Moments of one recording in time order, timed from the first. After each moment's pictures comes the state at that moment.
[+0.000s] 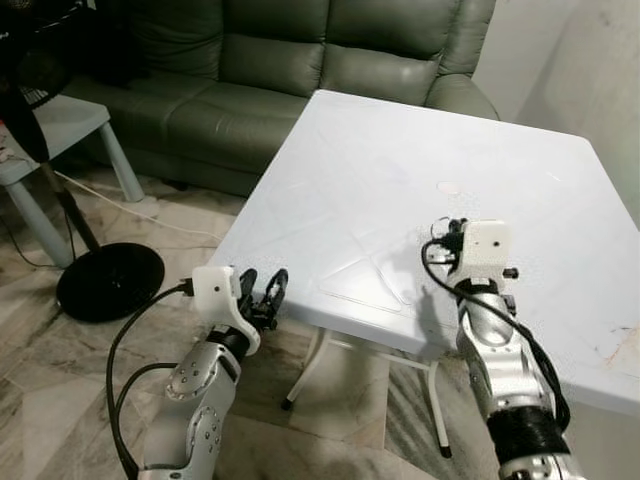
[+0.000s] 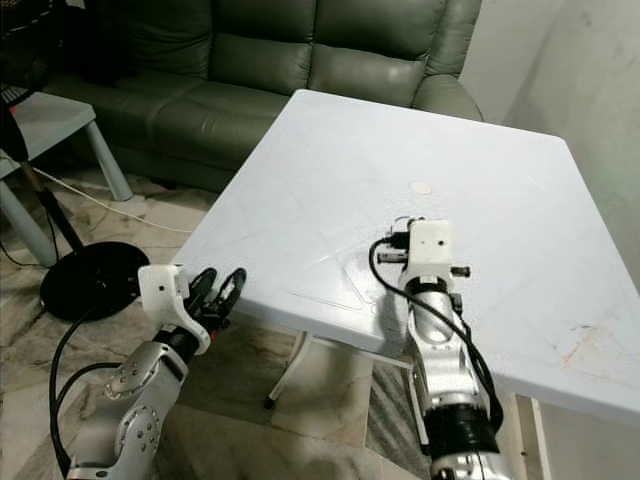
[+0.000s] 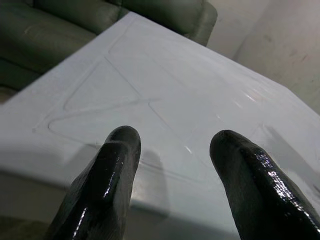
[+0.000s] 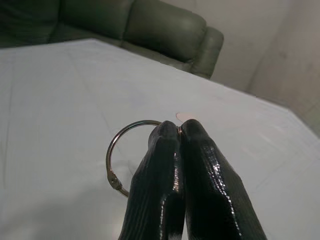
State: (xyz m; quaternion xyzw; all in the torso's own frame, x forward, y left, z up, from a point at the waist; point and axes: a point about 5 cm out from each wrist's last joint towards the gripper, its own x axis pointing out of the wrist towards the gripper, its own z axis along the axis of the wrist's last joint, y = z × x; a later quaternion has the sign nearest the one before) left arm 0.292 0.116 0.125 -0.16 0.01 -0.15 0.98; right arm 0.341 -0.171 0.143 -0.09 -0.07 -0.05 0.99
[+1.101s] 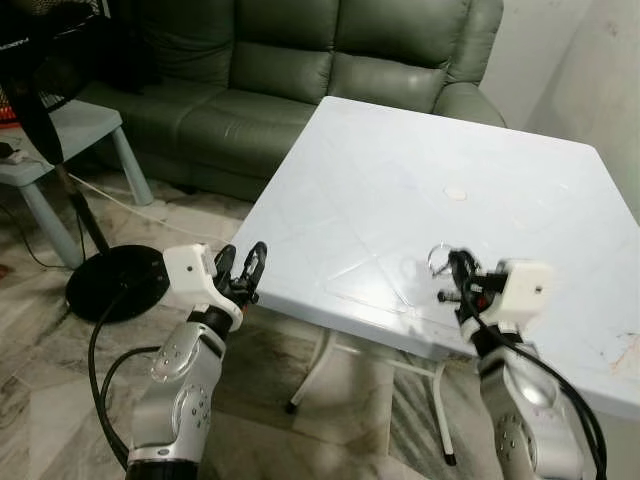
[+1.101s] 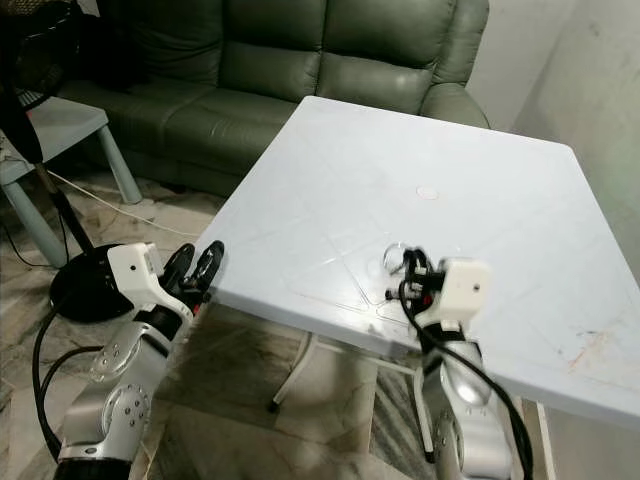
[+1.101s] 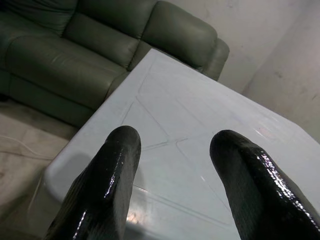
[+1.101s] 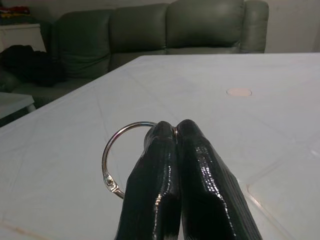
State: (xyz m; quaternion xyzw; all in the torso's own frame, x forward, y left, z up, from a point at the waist) left arm 0.301 0.138 0.134 -0.19 -0.03 -0.12 0.97; right arm 0.279 -0.173 0.132 0.09 -0.06 0.04 0.99
